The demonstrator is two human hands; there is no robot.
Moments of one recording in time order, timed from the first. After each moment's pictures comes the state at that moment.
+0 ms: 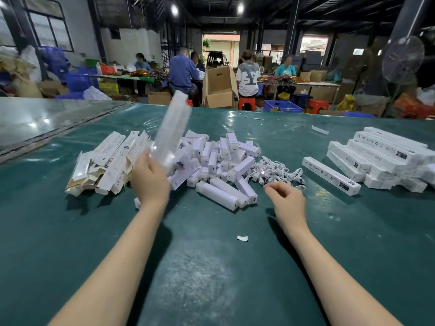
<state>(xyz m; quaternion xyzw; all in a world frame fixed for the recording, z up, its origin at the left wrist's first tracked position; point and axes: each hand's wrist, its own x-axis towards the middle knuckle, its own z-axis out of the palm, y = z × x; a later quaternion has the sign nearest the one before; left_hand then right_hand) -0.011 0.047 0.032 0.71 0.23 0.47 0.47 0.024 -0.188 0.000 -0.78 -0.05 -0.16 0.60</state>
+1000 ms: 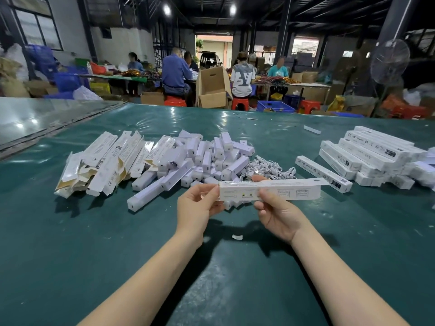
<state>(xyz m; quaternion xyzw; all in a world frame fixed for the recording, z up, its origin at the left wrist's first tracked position) -0.038 -0.034 0.009 0.55 0.06 0.18 0.81 0.011 -0.194 0.005 -0.40 -0.14 0.24 0.87</state>
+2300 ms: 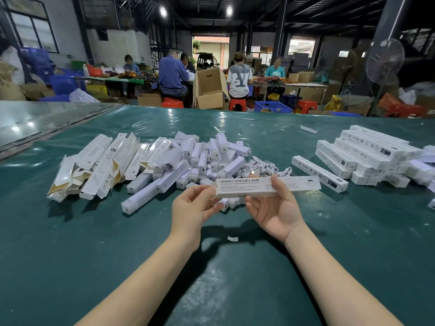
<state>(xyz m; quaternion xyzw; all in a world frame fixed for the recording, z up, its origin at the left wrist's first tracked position) -0.042 -0.040 0.017 0.51 0.07 0.16 0.84 0.013 -0.192 0.007 -0.37 -0.10 0.23 0.90</state>
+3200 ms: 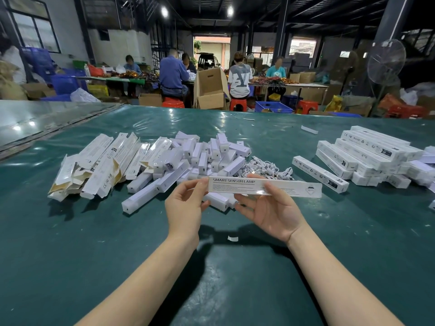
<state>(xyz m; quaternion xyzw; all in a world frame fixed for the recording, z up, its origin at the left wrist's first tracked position) -0.042 -0.038 0.017 0.54 0.10 0.27 0.79 0.014 -0.193 0.007 -0.36 -0.22 0.26 0.87</state>
